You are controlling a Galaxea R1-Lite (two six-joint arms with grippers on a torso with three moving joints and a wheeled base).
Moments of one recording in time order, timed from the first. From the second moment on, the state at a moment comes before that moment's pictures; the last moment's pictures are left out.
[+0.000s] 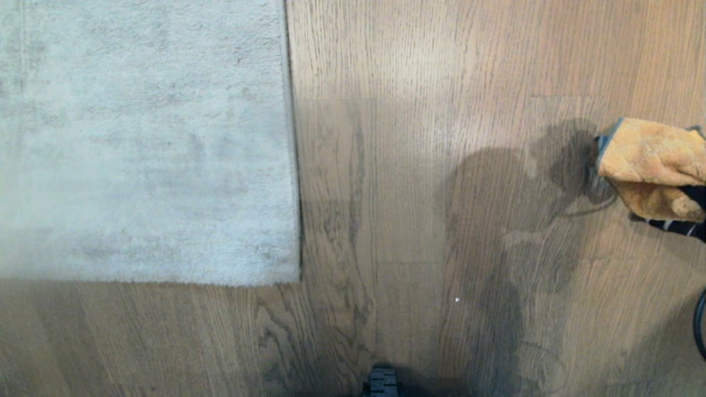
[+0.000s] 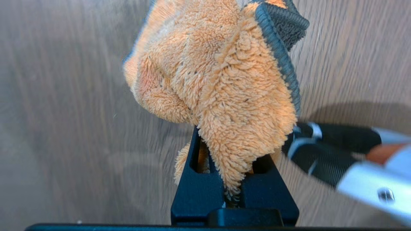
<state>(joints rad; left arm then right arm) -0.01 0.00 0.00 0.00 0.03 -0.08 -0.28 1.21 -0.45 -0.83 0.23 0.00</state>
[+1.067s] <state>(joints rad) -0.01 0.00 0.00 0.00 0.03 -0.08 -0.07 0.45 -0.03 -0.40 0.10 -0.14</state>
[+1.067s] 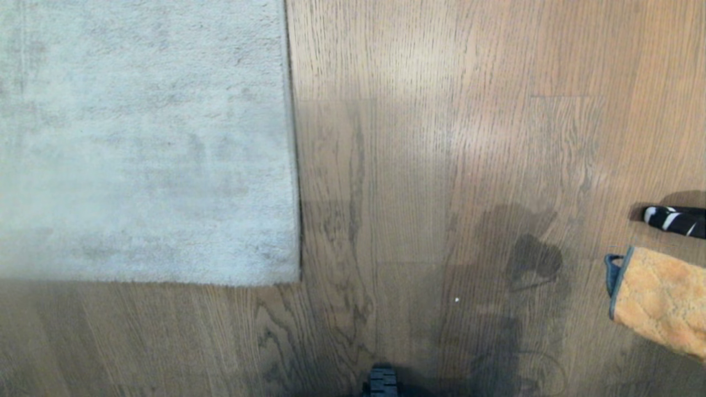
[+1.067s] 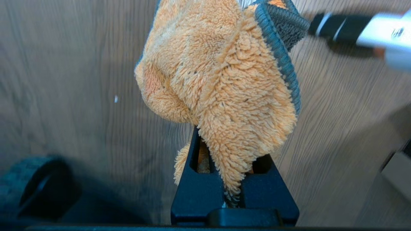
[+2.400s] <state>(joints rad) -0.01 0.00 0.00 0.00 0.03 -0.08 -0.01 0.01 0.00 0.01 0.02 -0.12</state>
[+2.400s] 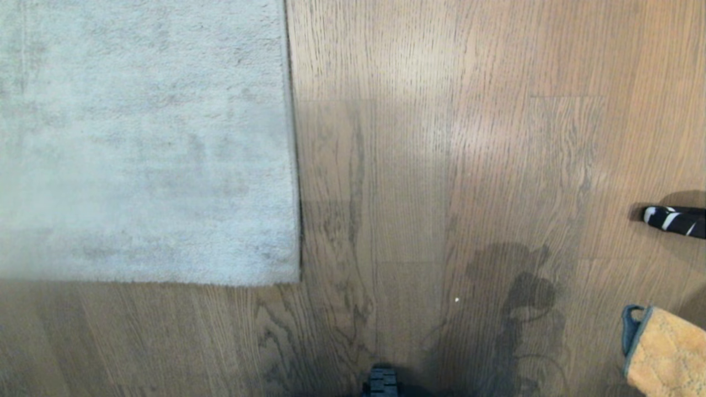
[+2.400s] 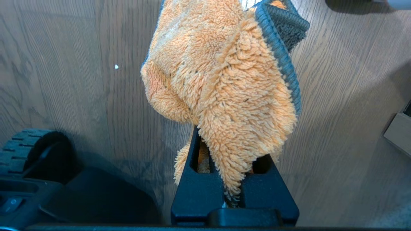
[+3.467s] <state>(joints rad) -0.01 0.00 0.00 0.00 0.03 -0.08 -0.01 0.00 0.00 0.00 0.02 -0.12</state>
